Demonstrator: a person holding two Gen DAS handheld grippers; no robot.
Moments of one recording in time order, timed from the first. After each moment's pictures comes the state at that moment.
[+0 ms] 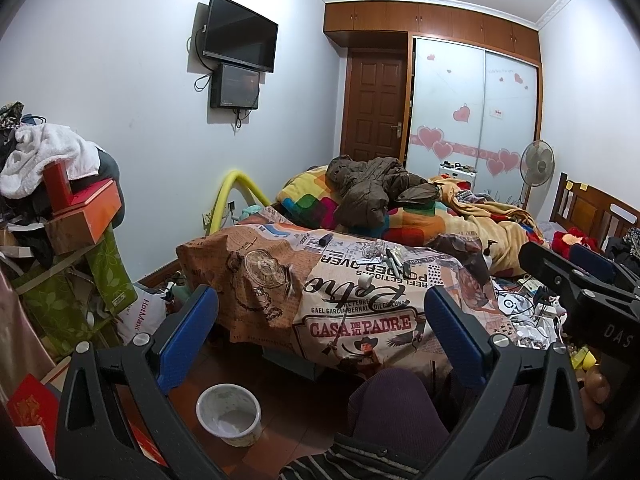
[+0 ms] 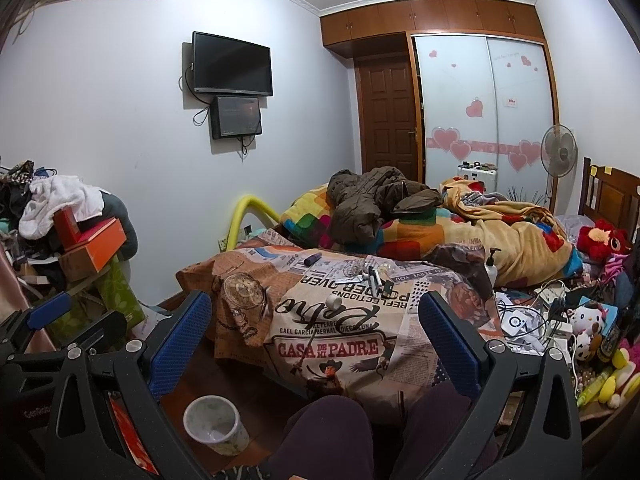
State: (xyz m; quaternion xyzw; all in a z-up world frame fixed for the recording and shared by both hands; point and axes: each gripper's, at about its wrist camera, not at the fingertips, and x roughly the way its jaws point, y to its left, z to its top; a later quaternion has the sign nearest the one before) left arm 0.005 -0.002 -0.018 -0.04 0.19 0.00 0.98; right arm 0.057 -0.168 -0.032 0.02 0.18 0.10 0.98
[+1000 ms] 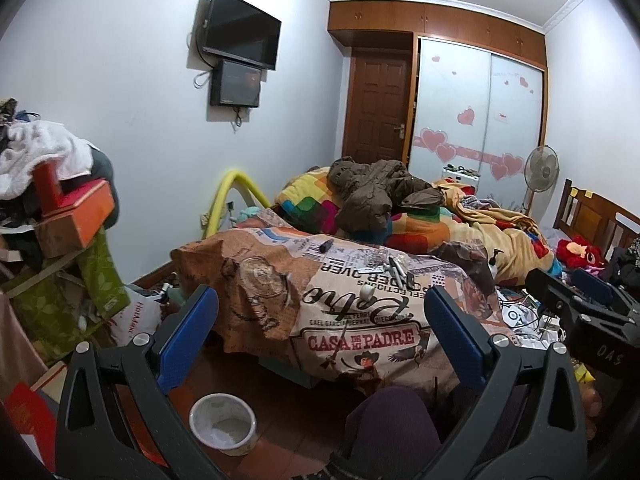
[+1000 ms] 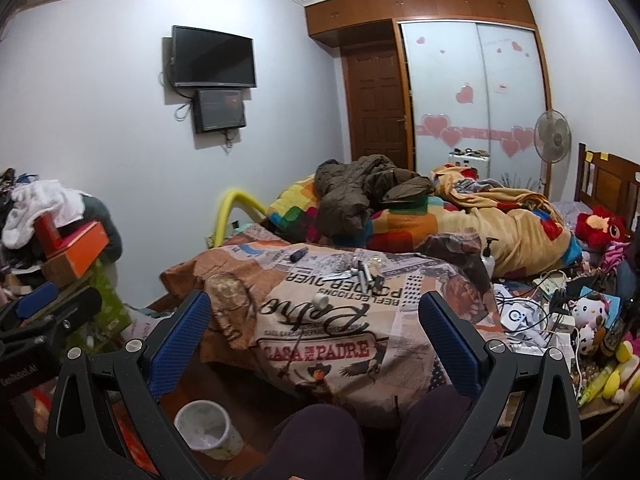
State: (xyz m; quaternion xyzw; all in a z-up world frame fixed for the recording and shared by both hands) left arm 0.054 -0.001 -0.017 -0.05 0.19 0.00 0.98; right arm 0.102 -0.180 -0.043 0.03 0.20 0.07 0.98
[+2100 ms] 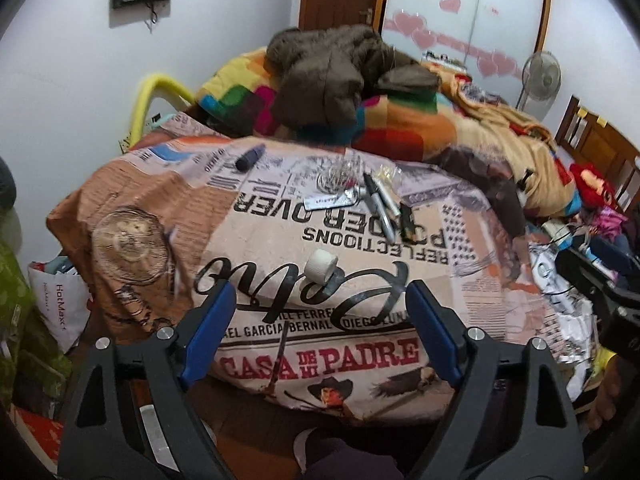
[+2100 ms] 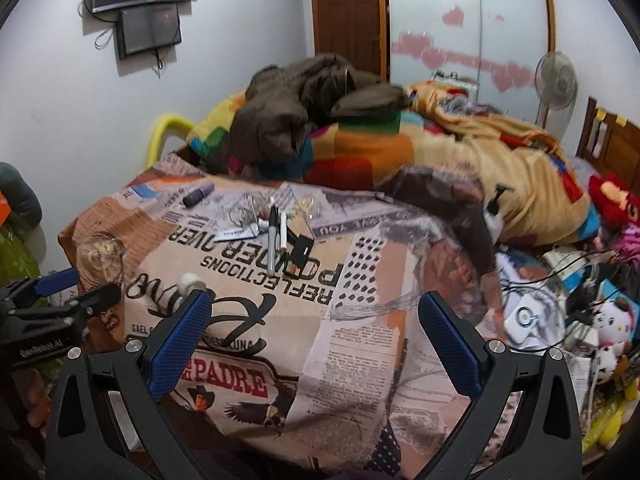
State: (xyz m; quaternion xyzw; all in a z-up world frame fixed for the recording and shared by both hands) left arm 0.381 -0.096 -0.160 -0.02 0.39 -0.07 0.92; right arm 0.343 -0.270 -0.154 0.02 0.35 0.03 0.93
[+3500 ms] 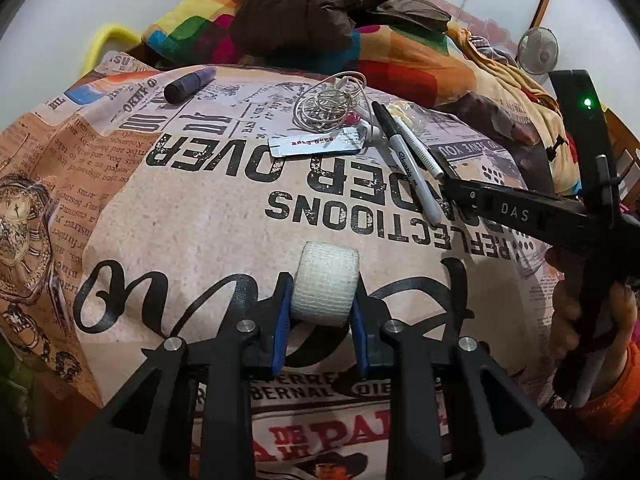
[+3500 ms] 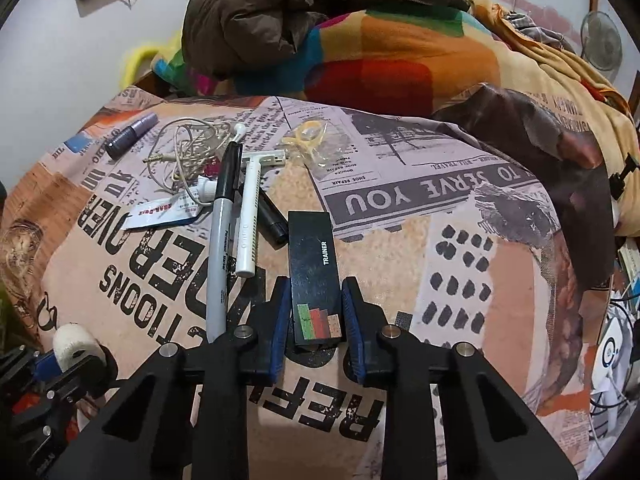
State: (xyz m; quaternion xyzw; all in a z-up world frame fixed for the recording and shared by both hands) left arm 0.490 -0.112 -0.280 -0.04 0.46 -0.13 0.88; right arm 0.522 -0.256 -0.275 0.01 0.47 0.04 0.88
